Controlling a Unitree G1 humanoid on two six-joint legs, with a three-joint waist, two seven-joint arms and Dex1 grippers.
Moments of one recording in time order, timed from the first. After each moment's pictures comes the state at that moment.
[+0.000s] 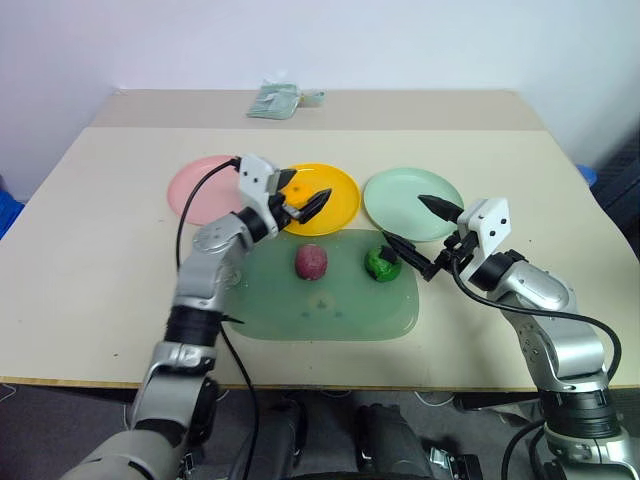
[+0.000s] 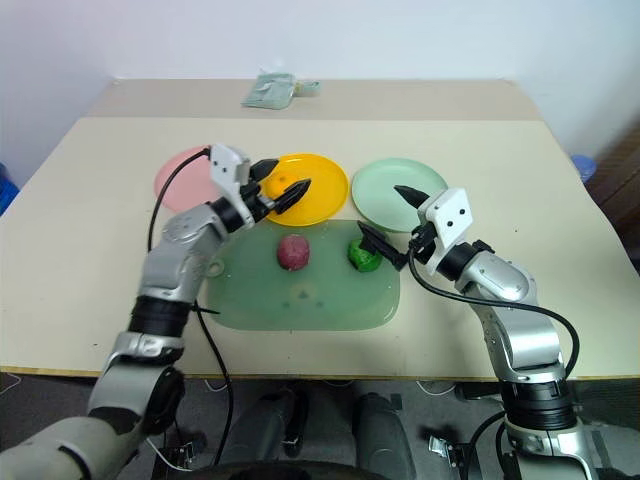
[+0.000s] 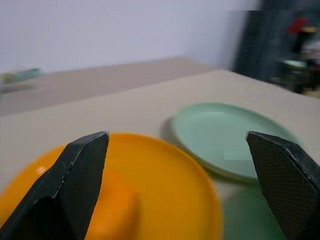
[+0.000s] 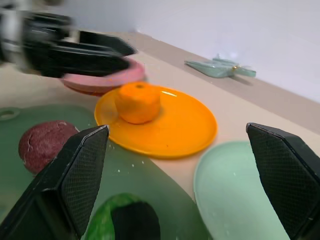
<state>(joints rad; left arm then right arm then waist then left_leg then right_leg) -0.58 0.27 0.02 0.11 -0.35 0.33 -0.69 -0.20 -0.52 -0.09 -0.32 0.37 0.28 0.62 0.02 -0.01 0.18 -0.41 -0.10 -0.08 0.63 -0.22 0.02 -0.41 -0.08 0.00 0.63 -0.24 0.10</state>
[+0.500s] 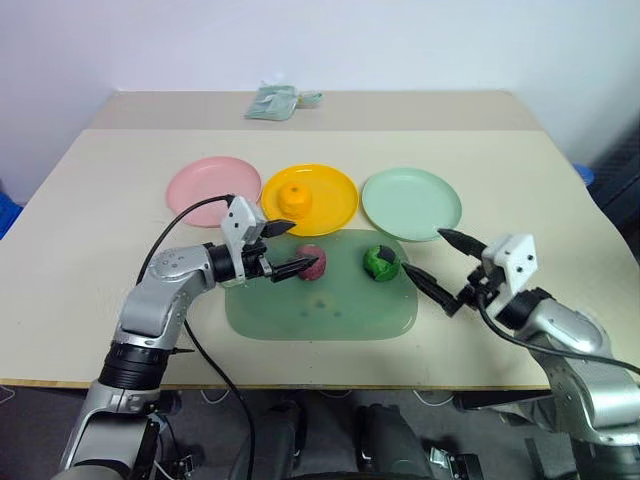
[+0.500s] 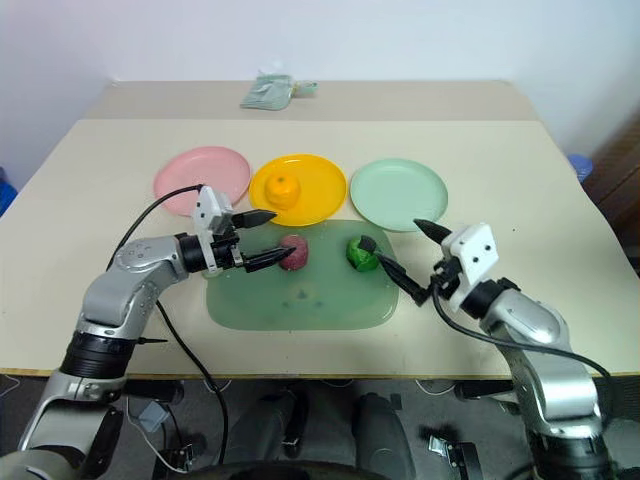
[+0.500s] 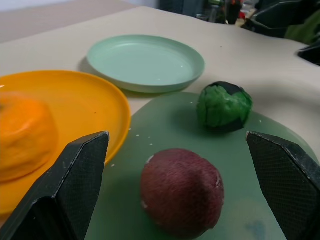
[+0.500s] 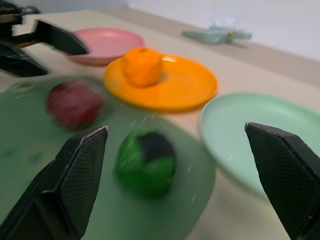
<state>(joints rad) -0.43 0.46 -0.07 -0.05 -0.38 0.41 -0.92 0.10 -0.57 -0.22 -0.51 0.47 0.33 0.66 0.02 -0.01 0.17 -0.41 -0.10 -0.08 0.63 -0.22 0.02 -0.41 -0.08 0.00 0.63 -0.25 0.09</state>
